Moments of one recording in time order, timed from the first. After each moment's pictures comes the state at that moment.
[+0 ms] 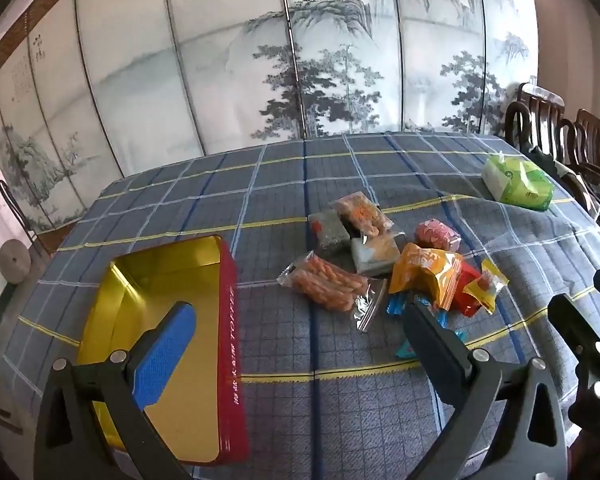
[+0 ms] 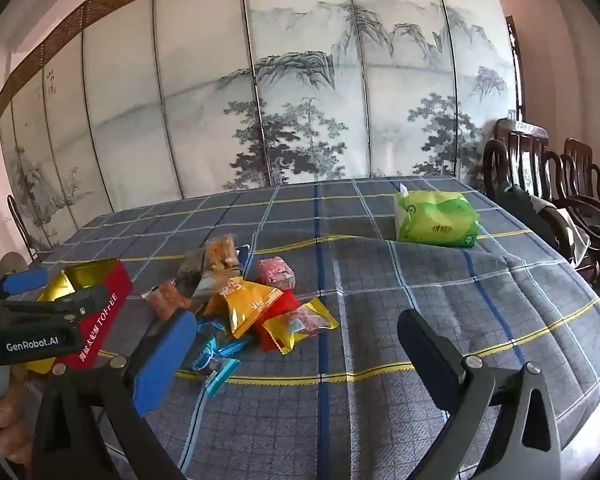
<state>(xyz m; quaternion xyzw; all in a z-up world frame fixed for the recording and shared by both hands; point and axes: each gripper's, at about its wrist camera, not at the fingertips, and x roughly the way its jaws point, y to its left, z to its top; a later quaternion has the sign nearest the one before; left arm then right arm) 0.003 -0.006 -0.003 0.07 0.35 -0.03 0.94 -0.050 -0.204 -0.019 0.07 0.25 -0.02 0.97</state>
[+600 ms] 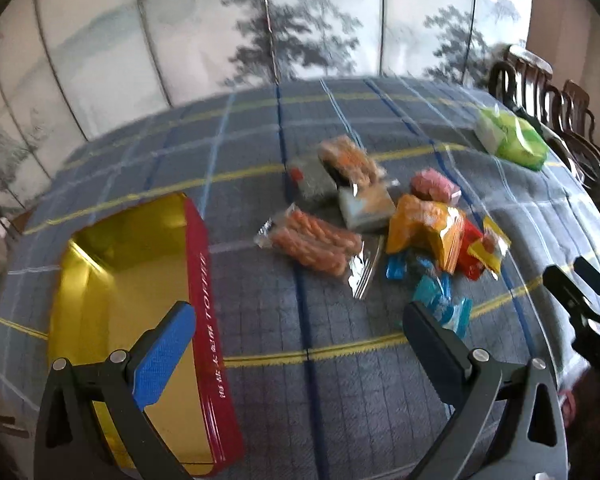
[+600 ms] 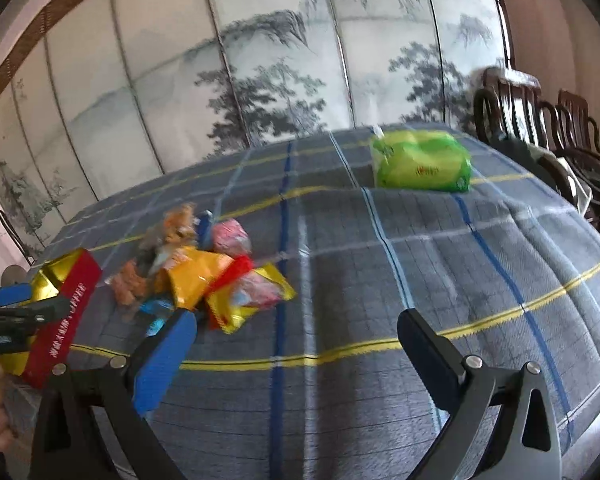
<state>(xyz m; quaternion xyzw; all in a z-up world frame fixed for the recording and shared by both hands) 0.043 0.004 -0.033 0.07 0.45 -0.08 0.88 -0.015 -0.251 -0.064 0.12 0.32 -0.03 0.94</state>
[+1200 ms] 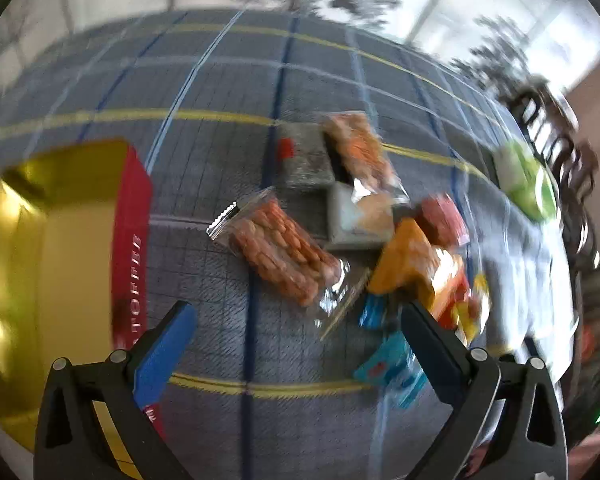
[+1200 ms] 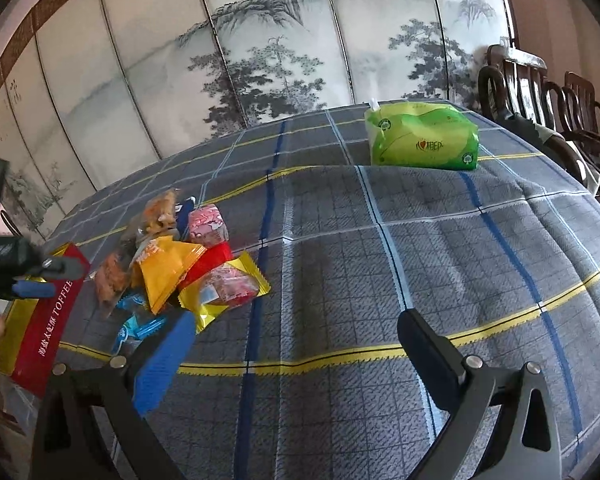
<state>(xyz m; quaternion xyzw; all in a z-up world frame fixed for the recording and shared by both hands) 0.119 0.006 -0.061 -0.10 0.58 -0.08 0.80 0.006 -0.266 -0.083 0.13 0.35 -0.01 0.93</state>
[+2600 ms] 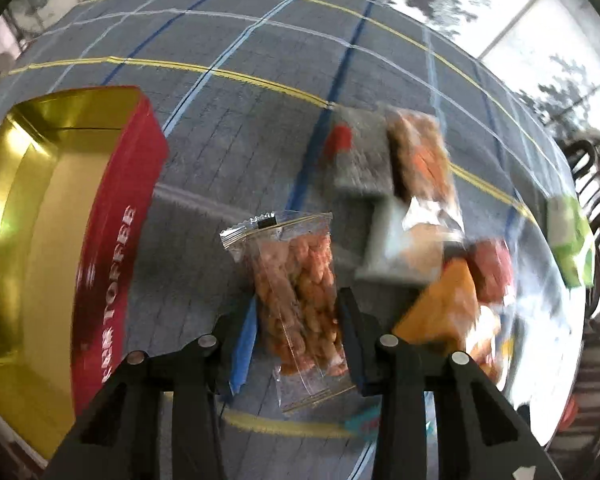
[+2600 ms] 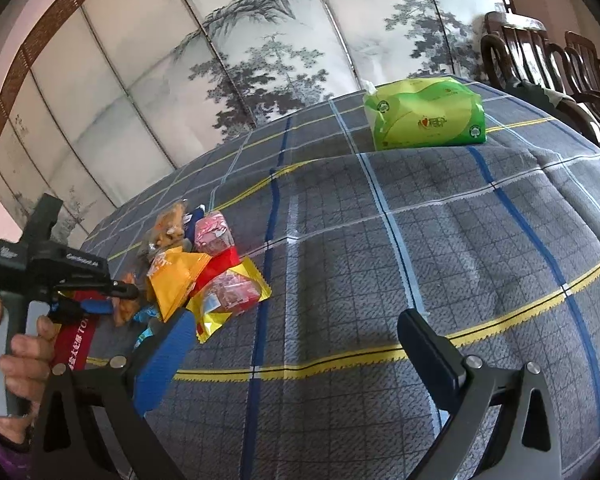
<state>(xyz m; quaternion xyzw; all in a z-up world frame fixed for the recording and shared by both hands) 0.130 0.003 -0.082 -0.13 0.60 0.02 0.79 0.013 -0.285 -0.092 0.19 0.35 0.03 0.92</state>
